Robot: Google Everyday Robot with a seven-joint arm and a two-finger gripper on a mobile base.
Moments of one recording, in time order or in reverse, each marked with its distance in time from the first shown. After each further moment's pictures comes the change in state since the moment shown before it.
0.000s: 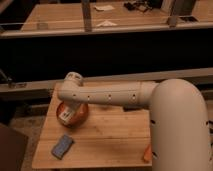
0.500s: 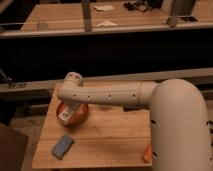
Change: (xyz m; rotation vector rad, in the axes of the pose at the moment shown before) arm -0.001 -0.001 0.000 0.008 -0.004 -0.001
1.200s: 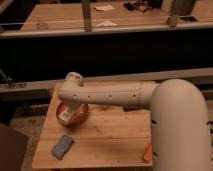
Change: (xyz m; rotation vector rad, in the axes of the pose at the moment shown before) arm 0.000 -0.003 -0.001 0.012 -0.002 0.000
